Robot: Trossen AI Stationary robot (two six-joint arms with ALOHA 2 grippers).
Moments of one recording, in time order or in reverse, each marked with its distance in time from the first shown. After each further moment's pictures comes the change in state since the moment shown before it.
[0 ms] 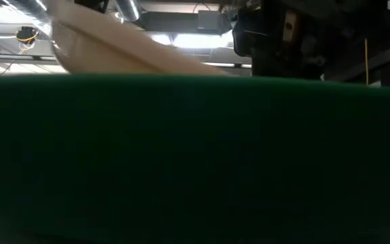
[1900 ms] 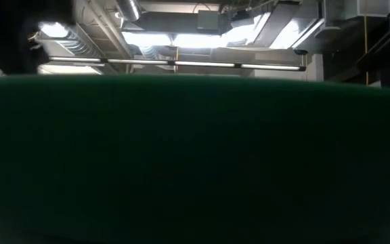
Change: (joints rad) left arm 0.057 -0.203 0.130 -1.408 0.429 -0.841; right arm 0.468 -0.306 -0.200 -0.184 0.566 0.001
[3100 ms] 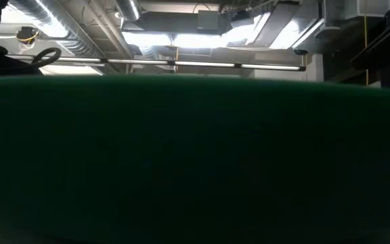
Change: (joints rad) left arm 0.004 0.005 -0.266 0.105 0.260 -0.025; right arm 0.000 0.000 0.000 -0.005 0.040 -0.003
